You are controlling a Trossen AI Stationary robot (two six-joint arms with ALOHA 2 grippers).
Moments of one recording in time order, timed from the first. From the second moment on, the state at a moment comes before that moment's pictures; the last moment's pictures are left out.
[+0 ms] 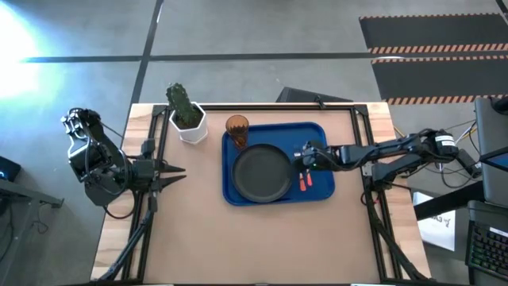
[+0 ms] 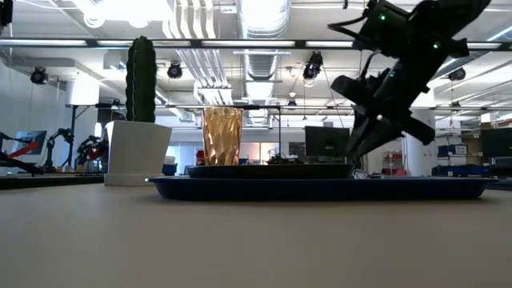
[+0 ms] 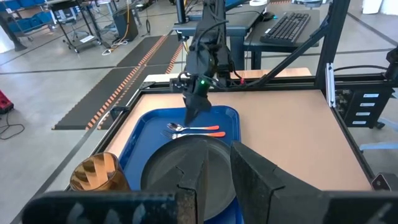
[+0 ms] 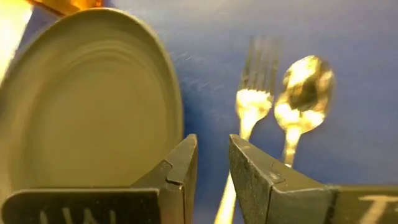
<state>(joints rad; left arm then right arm) -0.88 0.91 1.25 -0.90 -1.00 -0.41 -0.07 1.33 0.64 -0.27 0.33 1.10</state>
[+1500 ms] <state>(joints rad) -0.88 0.91 1.25 -0.90 -1.00 -0.42 -0.60 2.00 1.42 -0.35 -0.20 0.40</state>
